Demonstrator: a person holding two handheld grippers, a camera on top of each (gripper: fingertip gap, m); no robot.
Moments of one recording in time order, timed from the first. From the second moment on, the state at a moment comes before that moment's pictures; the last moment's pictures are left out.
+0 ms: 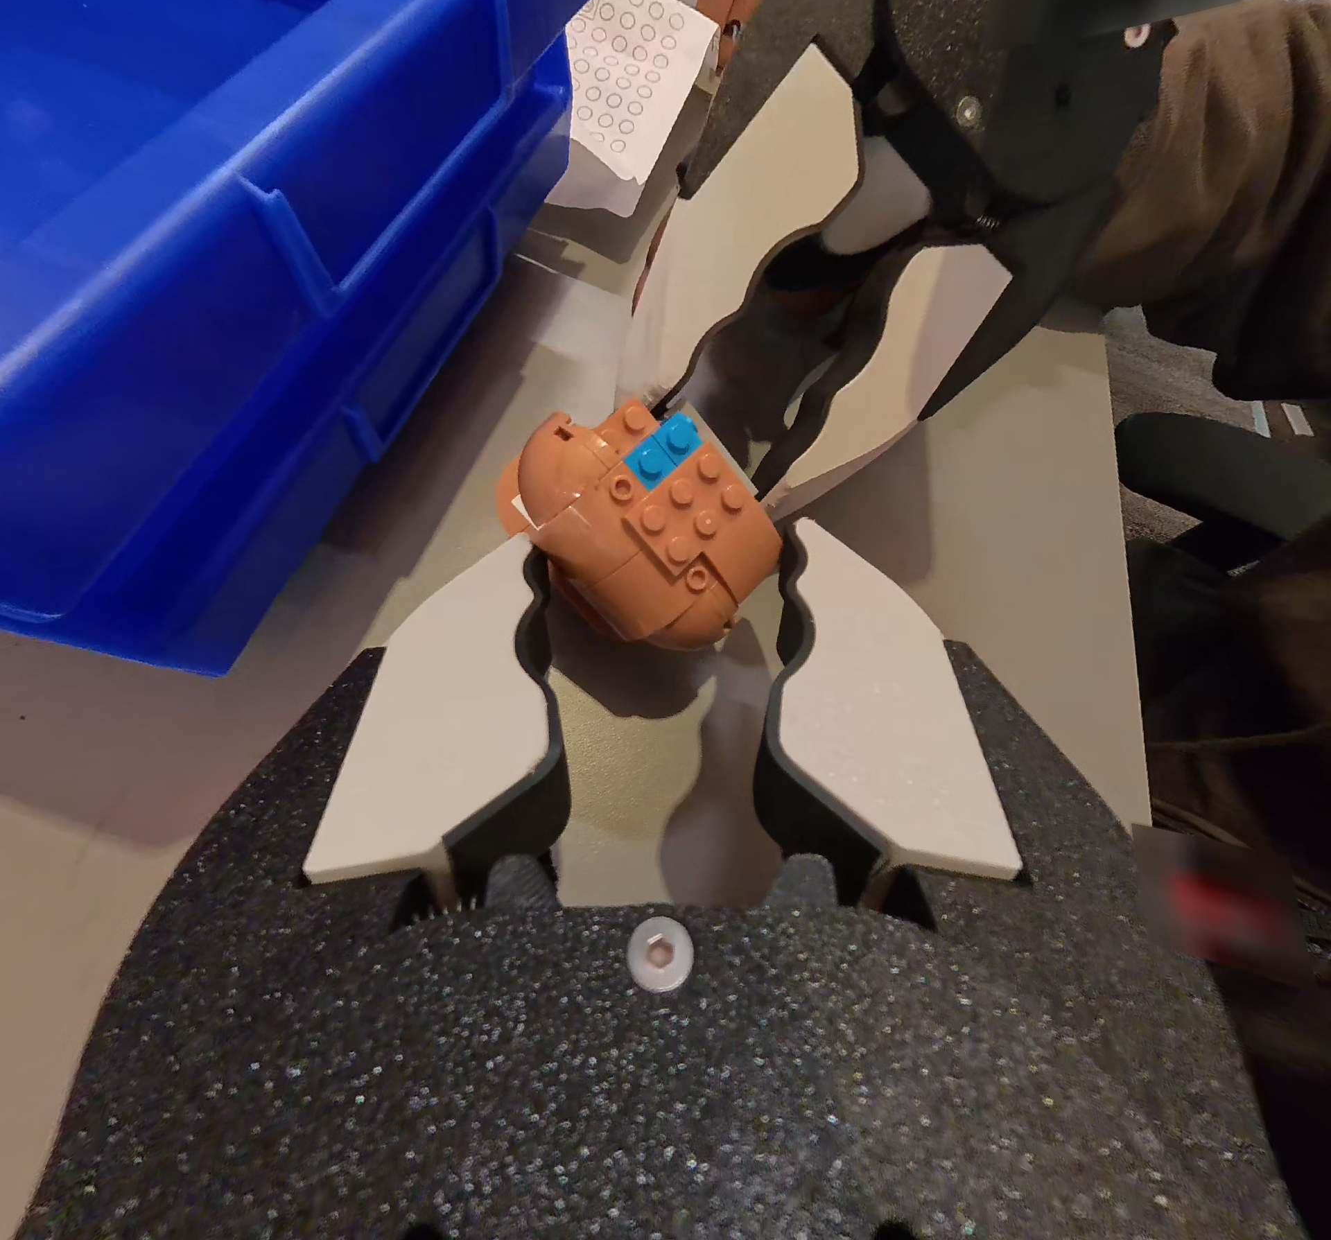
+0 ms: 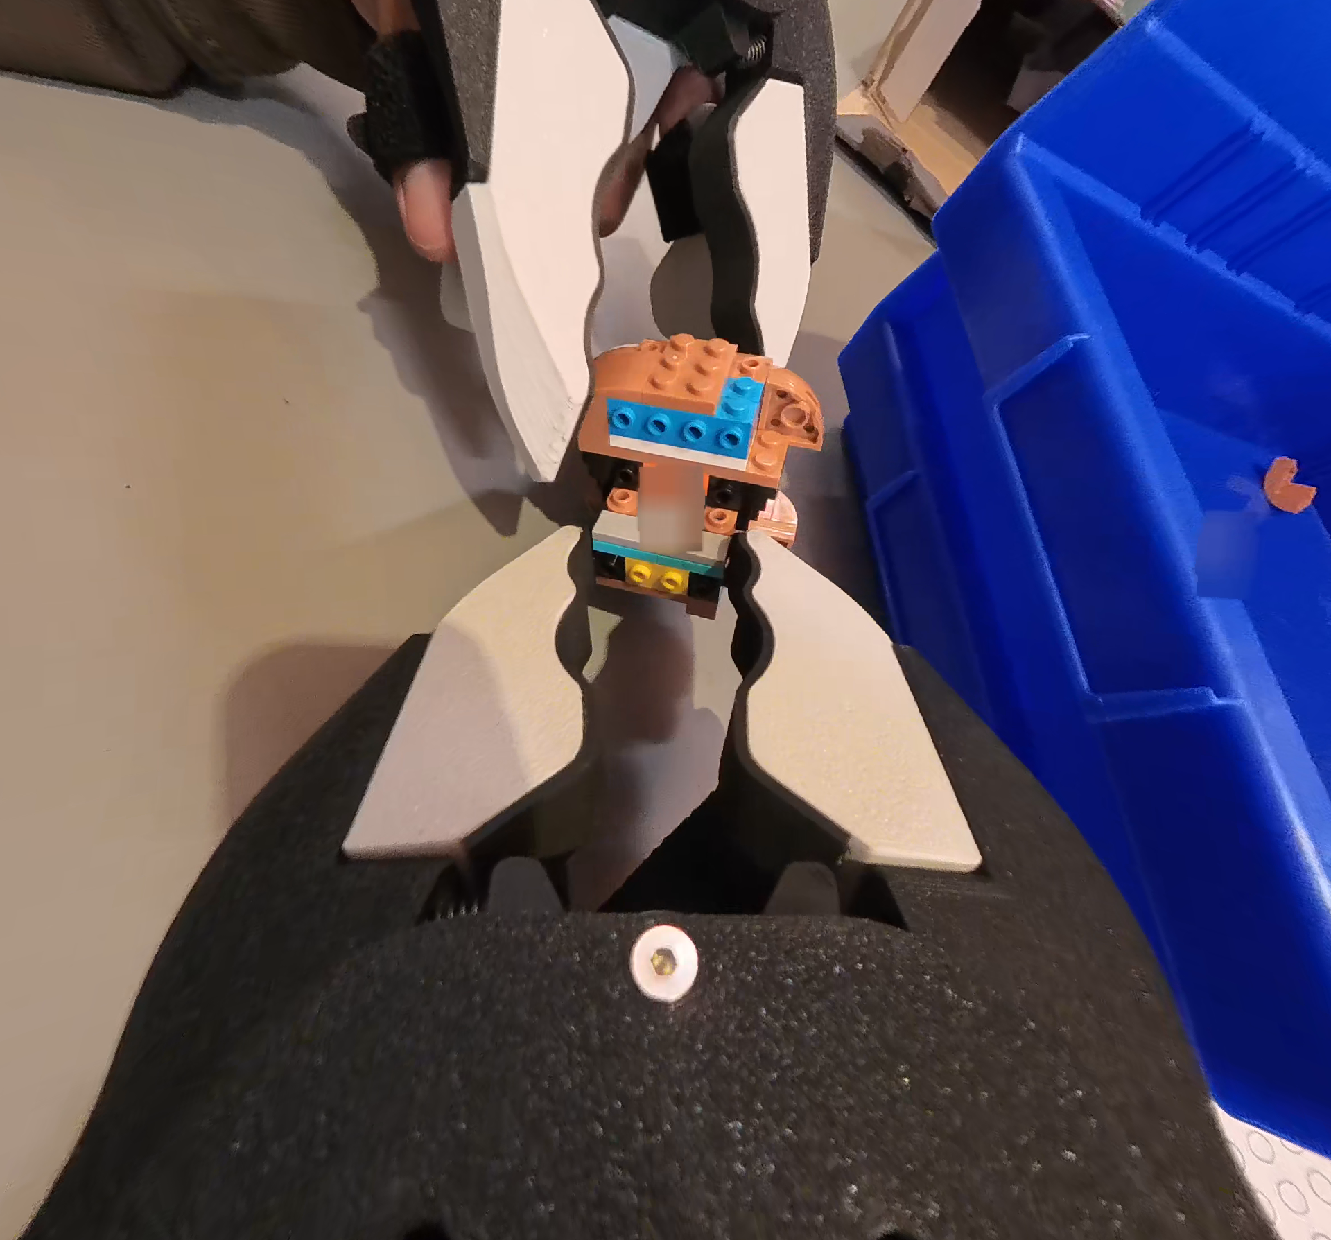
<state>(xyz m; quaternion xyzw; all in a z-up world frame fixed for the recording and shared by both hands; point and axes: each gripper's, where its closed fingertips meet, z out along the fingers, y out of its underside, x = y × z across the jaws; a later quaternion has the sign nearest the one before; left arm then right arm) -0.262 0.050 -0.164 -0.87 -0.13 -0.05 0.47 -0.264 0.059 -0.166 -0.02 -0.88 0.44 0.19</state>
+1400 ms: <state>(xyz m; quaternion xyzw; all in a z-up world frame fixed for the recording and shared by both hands) -0.259 0.049 -0.157 -0.88 0.02 0.11 0.46 -0.260 0.061 -0.148 -0.03 -0.86 0.47 0.17</state>
